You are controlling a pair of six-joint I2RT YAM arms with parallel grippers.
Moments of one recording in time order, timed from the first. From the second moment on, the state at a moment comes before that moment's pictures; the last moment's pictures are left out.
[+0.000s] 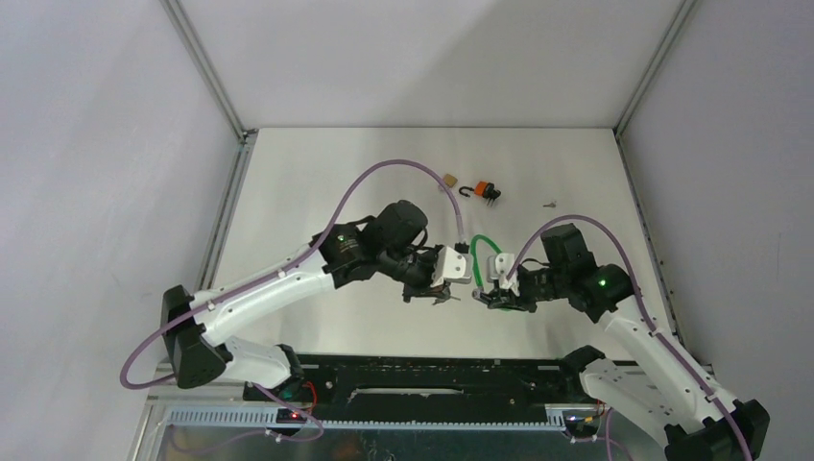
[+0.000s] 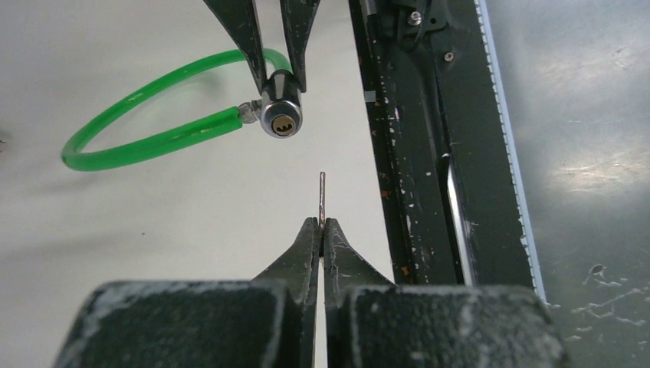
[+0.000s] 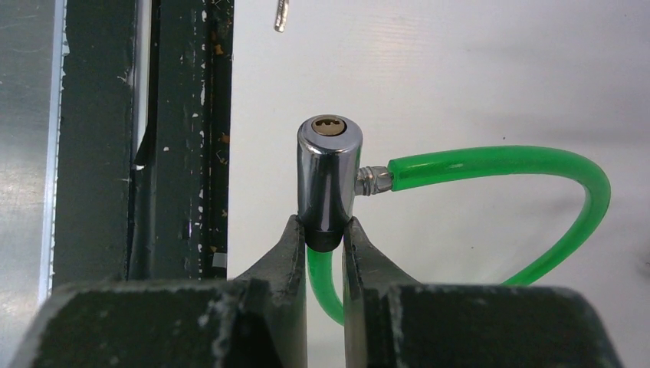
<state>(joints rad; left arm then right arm) -1.01 1.34 1.26 -0.69 0.57 0.50 0.46 0.84 0.74 -0.79 -0.80 -0.85</state>
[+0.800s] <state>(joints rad) -1.29 1.40 1.39 -0.80 0.00 0.88 0.37 0.97 0.78 -0.93 -1.03 -0.95</state>
